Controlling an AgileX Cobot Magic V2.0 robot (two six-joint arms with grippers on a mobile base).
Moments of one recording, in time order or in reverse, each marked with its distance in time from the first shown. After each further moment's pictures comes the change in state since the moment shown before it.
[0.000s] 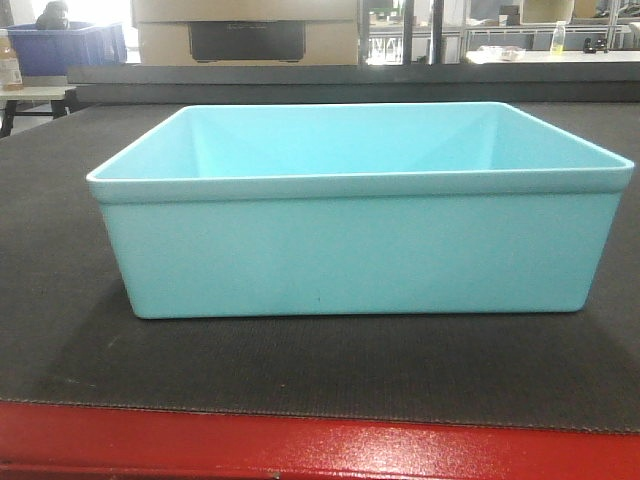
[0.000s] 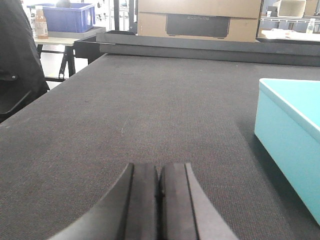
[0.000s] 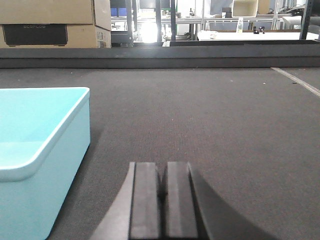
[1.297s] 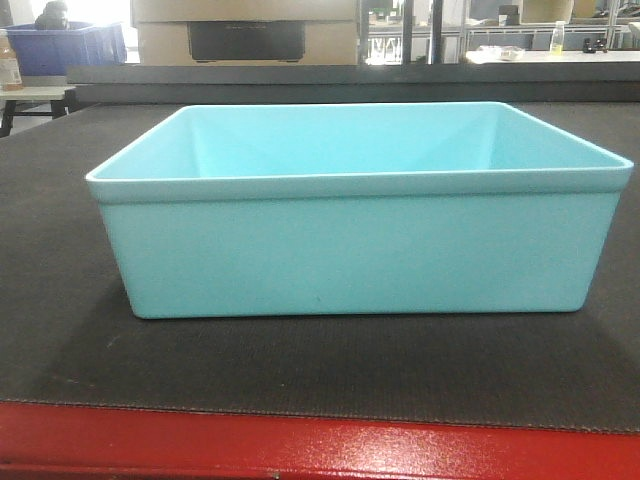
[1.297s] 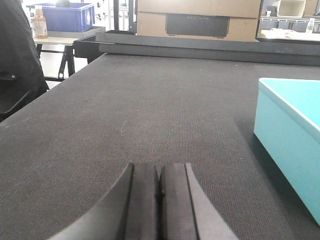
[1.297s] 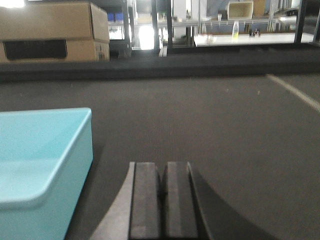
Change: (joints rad) left arm 0.000 0.000 0.000 0.000 0.000 0.000; right arm 0.005 0.001 -0.117 -0.064 0.128 0.084
